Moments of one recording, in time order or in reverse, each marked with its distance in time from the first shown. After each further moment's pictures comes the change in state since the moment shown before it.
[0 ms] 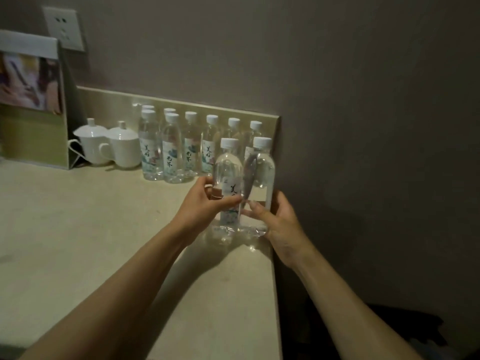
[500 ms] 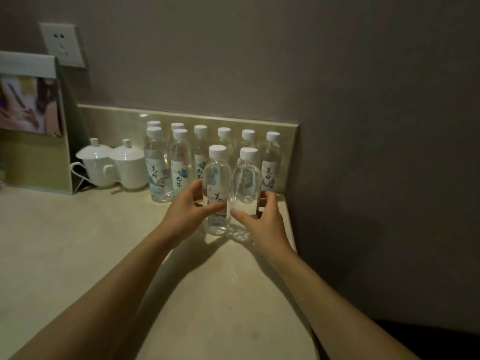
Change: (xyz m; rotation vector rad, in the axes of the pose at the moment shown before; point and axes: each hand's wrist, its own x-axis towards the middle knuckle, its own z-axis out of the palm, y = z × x) left_hand 0.071 -0.015 -0.063 0.271 0.028 0.142; right_hand 0.089 0.032 0.049 -0.390 0.149 -0.109
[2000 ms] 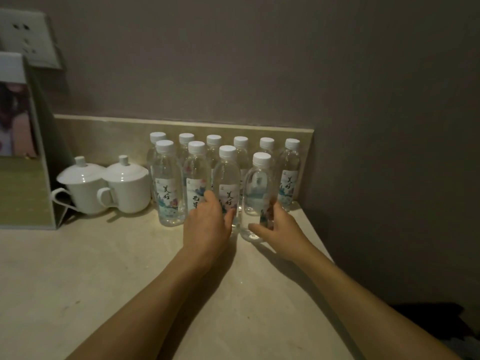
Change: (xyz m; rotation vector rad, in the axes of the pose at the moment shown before) left_hand 0.043 -0.032 -0.012 0.663 0.151 0.140; right_hand 0.040 -0.003 0.037 -0.331 -0.057 0.082
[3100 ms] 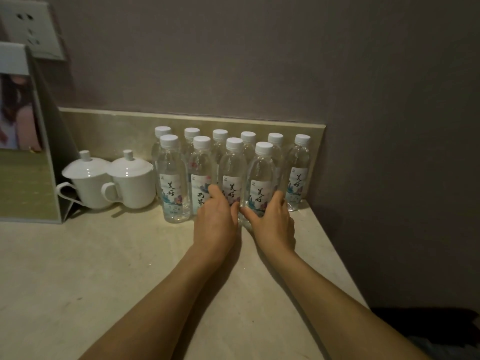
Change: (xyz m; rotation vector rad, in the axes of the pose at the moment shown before) left_hand 0.008 0.004 0.011 -0.098 0.046 -0.062; right_hand 0.024 -0.010 0.045 -0.361 0.461 0.122
